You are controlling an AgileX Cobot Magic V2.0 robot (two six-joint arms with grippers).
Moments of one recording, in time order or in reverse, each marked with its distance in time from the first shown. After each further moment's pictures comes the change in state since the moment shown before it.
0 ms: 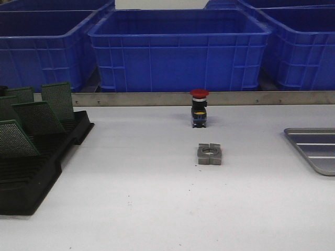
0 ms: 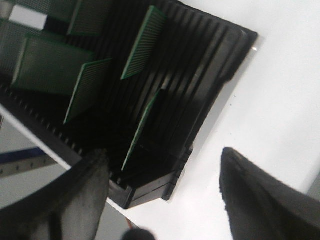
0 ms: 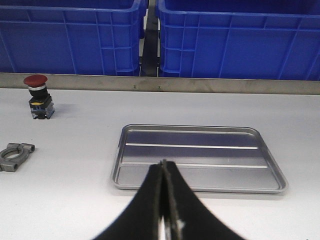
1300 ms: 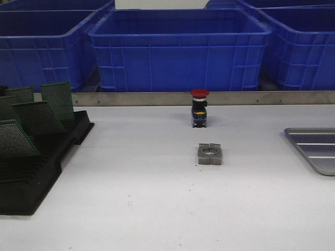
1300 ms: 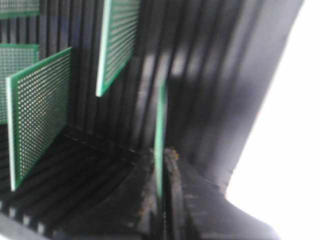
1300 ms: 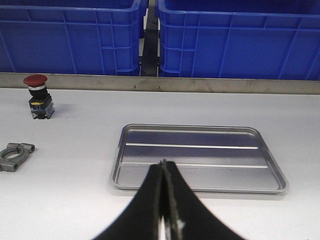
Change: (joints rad) left arm -0.013 0.404 -0.069 0.040 -0.187 0.118; right arm 0.000 0.000 0.000 0.000 0.000 0.000
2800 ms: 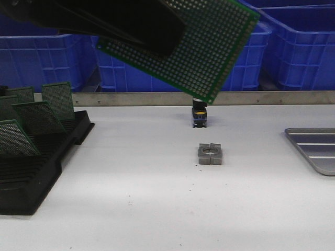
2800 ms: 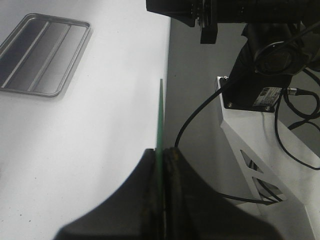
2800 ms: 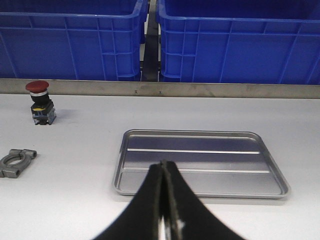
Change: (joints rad) left arm -0.588 -0.126 -0.090 -1.021 0.319 -0.002; right arm 0.000 0.000 0.000 0.008 -0.016 0.000
